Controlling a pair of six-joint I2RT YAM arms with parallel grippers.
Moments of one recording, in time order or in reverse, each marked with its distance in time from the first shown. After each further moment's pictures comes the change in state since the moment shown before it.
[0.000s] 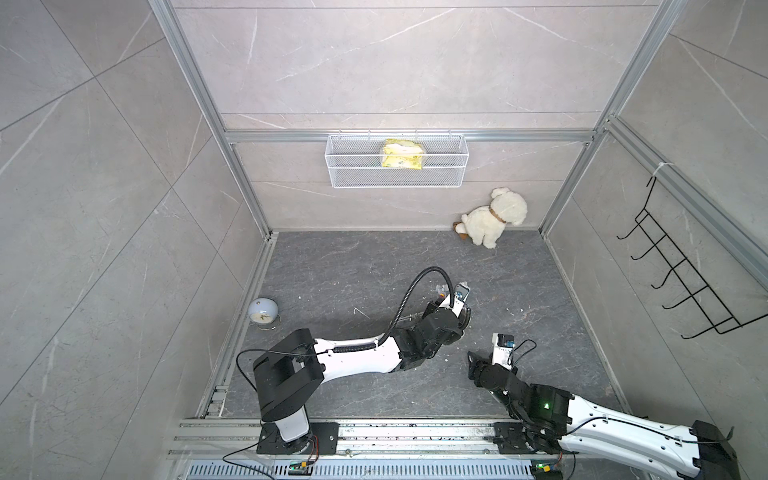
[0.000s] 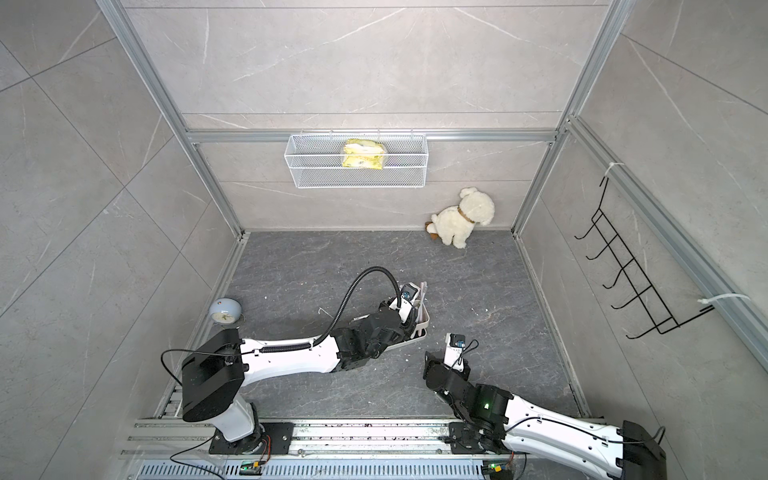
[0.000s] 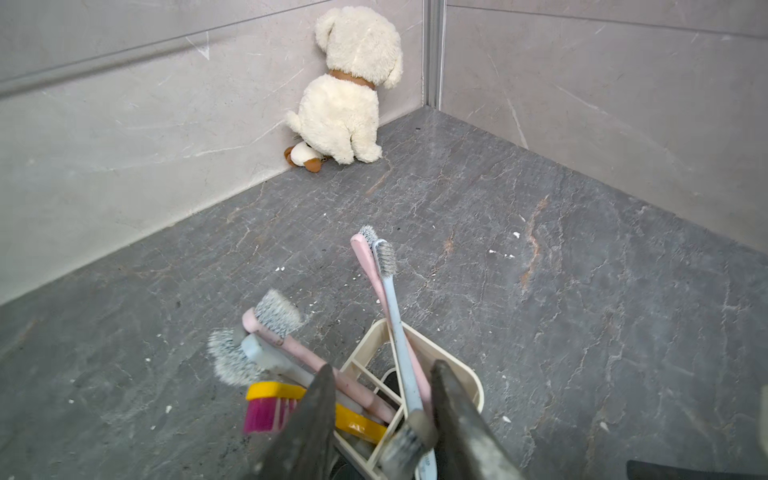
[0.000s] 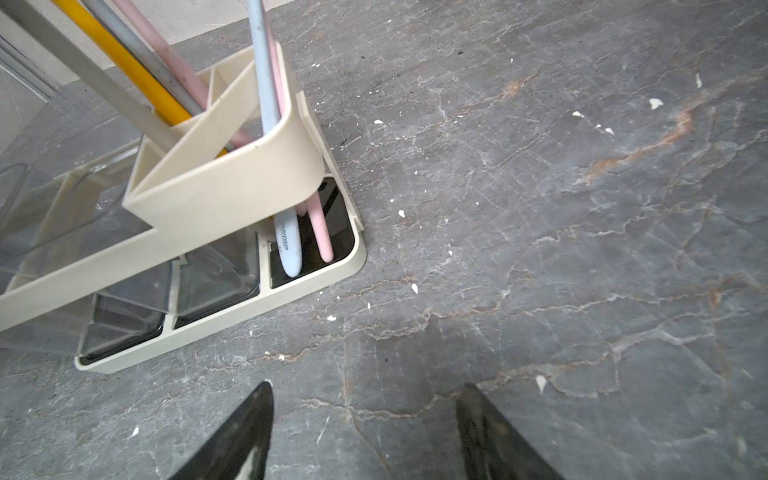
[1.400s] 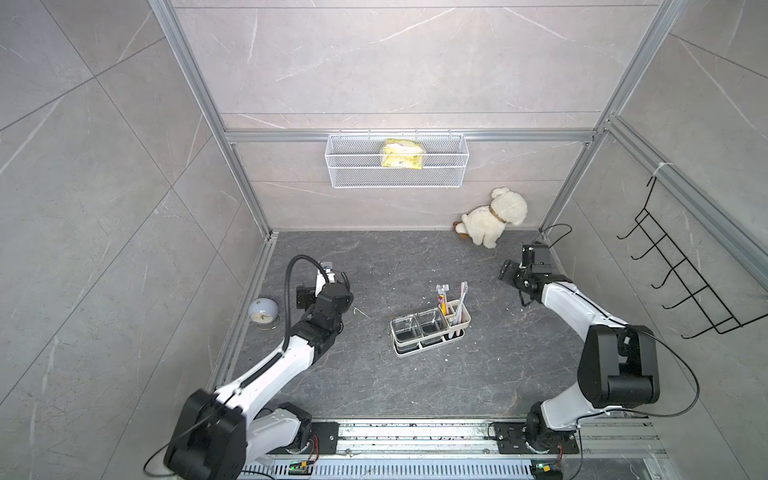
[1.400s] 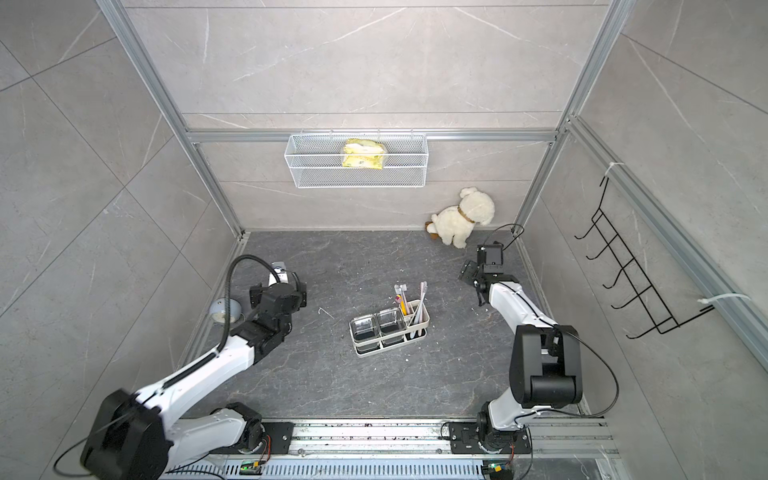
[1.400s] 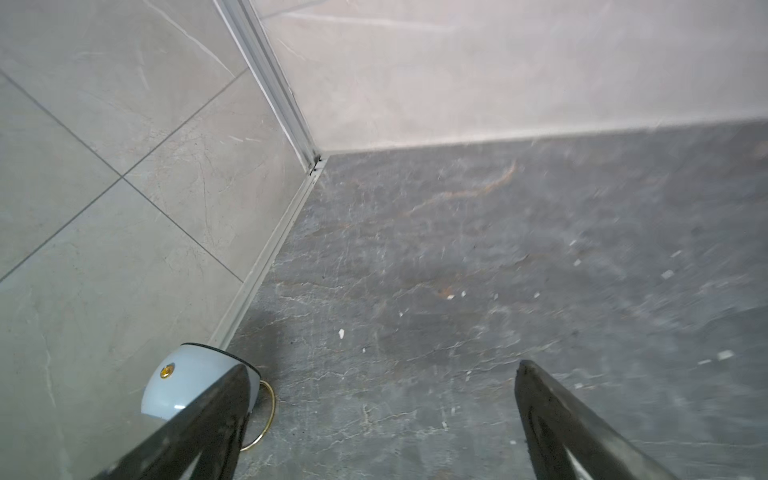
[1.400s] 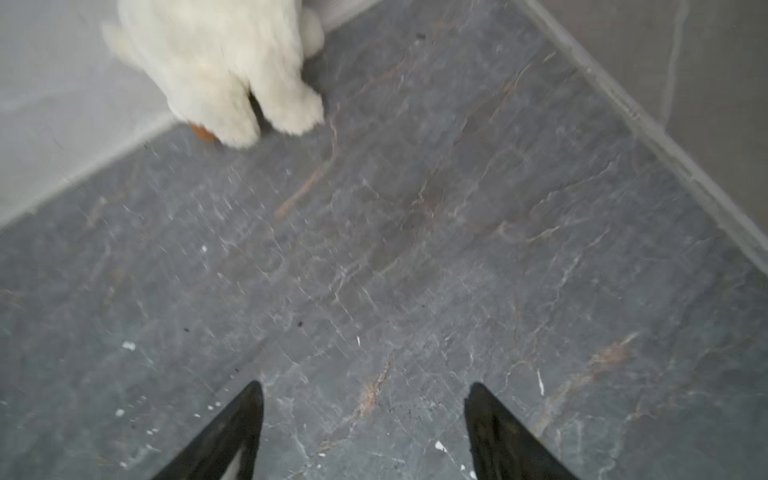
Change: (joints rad) left arm 0.715 -0.423 -0.438 -0.162 -0.235 0.087; right arm -1.088 0.961 0.792 0.132 -0.603 -0.499
